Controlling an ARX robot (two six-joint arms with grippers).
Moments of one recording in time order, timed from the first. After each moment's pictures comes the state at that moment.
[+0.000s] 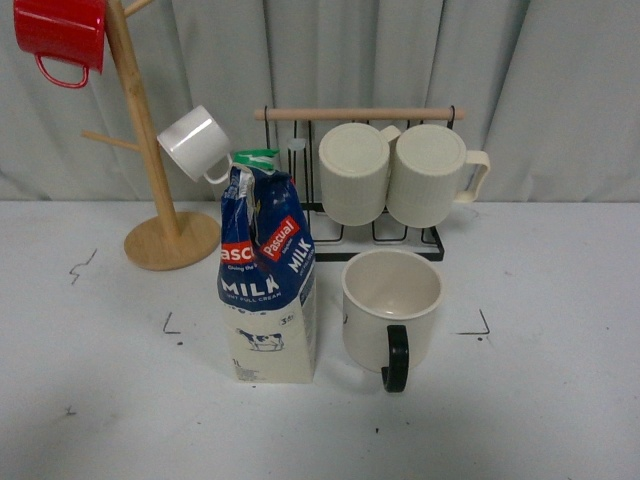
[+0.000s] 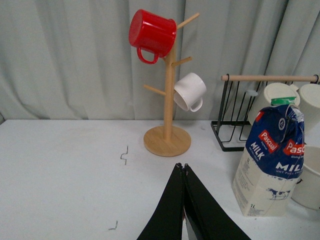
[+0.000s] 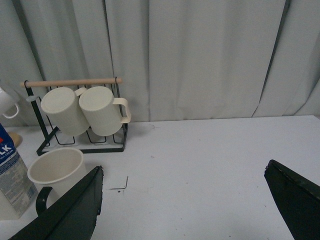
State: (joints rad) left arm 0.00 0.01 0.01 -0.01 0.00 -0.01; right arm 0.00 0.00 0.01 0.00 0.00 0.00
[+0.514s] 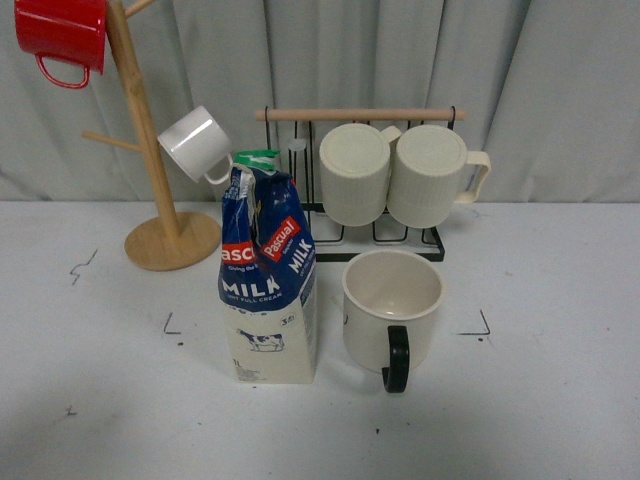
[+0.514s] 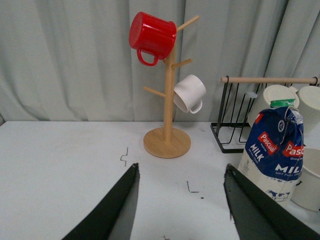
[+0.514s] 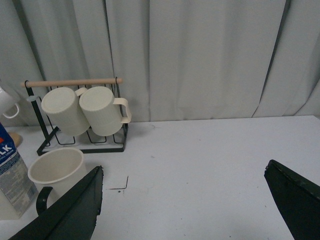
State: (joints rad) left arm 0.00 0.01 0.01 0.00 0.00 -0.02; right arm 0.00 0.00 0.01 0.00 0.00 0.00
